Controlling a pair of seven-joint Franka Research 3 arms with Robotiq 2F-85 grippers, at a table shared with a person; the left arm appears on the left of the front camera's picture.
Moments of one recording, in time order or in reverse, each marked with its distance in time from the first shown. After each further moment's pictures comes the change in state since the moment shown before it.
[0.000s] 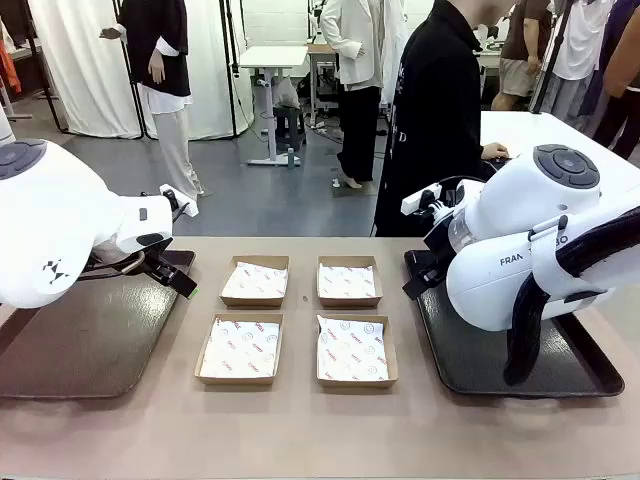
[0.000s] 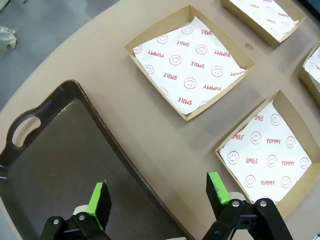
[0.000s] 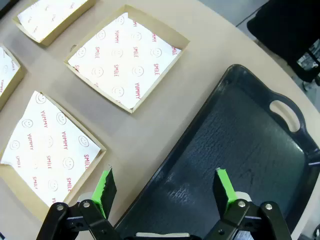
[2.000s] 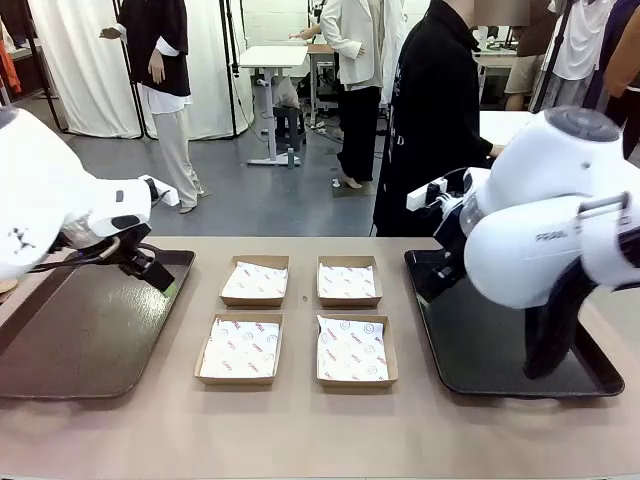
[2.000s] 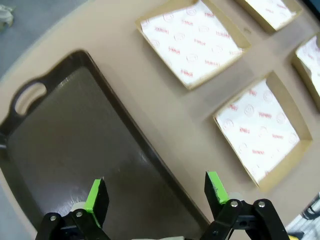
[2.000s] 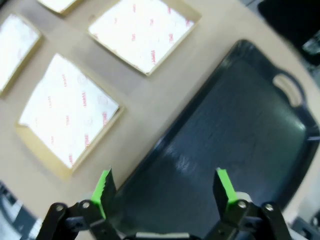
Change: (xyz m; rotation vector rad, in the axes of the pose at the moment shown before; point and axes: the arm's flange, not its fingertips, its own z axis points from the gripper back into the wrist) left arm -0.008 0.018 0.040 -0.042 0.103 0.034; right arm -0.004 0.005 0.051 0.040 0.150 0.027
